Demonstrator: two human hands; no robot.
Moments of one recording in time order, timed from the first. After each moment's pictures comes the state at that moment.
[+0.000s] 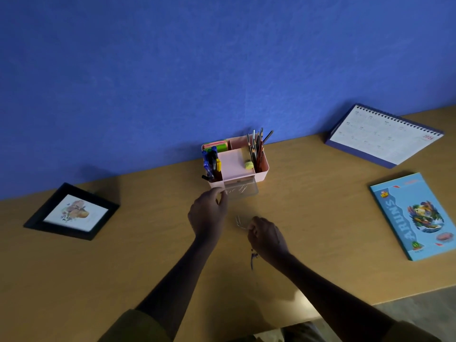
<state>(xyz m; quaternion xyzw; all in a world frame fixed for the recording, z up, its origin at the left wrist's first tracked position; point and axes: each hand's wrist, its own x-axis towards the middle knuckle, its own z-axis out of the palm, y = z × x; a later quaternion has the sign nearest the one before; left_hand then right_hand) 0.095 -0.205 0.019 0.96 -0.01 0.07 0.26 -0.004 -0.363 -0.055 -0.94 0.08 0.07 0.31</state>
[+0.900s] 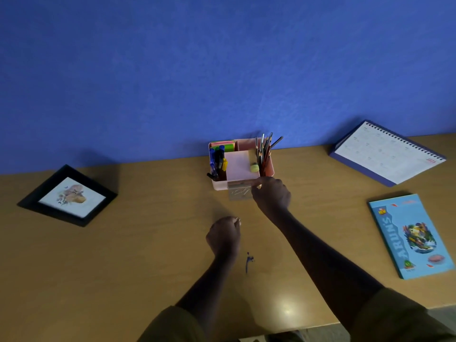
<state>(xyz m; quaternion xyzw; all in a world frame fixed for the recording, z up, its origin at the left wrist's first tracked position) 0.042 -0.233 -0.049 0.97 0.09 -0.12 0.18 0.115 -0.379 0.013 -0.96 0.21 0.03 0.19</state>
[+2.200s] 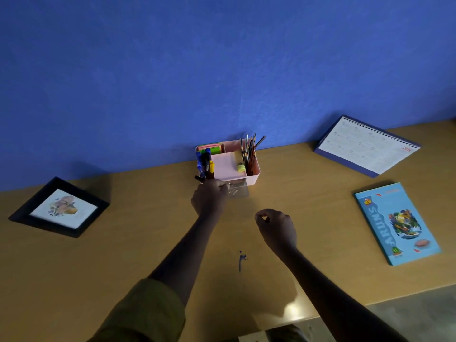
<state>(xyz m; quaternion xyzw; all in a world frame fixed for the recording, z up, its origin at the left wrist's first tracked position) 0.130 -0.240 0.021 0.96 0.05 -0.06 0.26 0.005 -0.400 0.016 -0.91 0.25 0.08 0.31</state>
